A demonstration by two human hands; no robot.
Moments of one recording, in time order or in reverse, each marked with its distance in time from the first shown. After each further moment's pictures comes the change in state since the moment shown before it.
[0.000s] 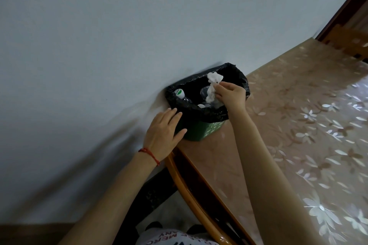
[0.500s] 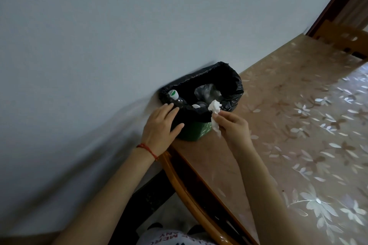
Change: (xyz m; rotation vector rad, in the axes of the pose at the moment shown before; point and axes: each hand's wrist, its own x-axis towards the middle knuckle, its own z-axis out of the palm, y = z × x) left_hand 0.018 -0.002 0.003 -0.060 0.037 -0.006; right_hand -0.070 0.038 -0.035 0.191 -0.111 0.082
